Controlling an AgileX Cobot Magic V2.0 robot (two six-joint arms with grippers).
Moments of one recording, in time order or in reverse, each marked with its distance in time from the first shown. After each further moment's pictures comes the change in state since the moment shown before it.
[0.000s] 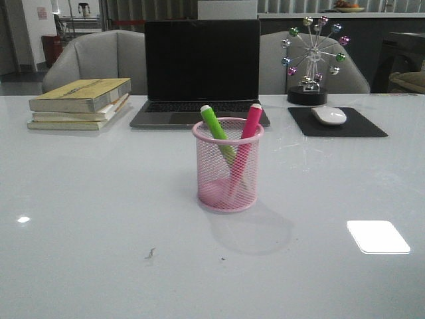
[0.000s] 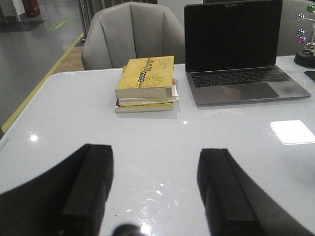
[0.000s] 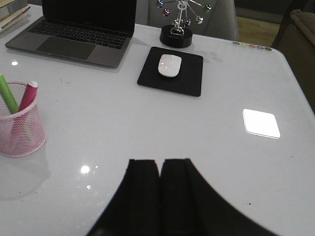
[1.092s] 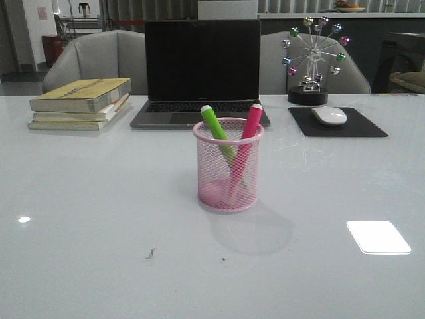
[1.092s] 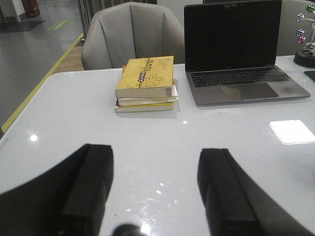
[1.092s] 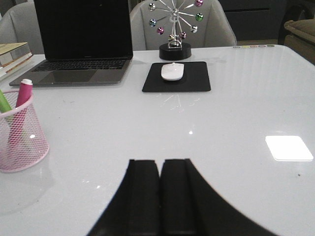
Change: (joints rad) left arm 0.000 0.000 0.000 0.000 0.000 0.000; right arm -0.096 -0.399 0.588 0.192 -0.409 0.000
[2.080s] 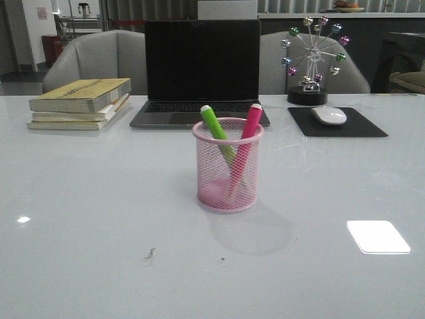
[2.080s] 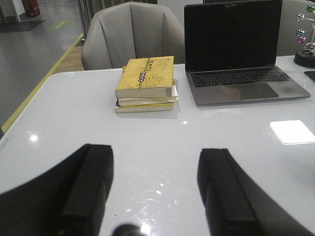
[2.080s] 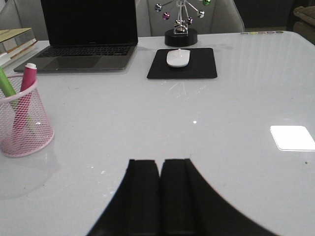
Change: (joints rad) left arm 0.000 0.000 0.002 0.000 0.000 0.000; right arm 0.020 0.000 0.000 0.004 0.041 0.000
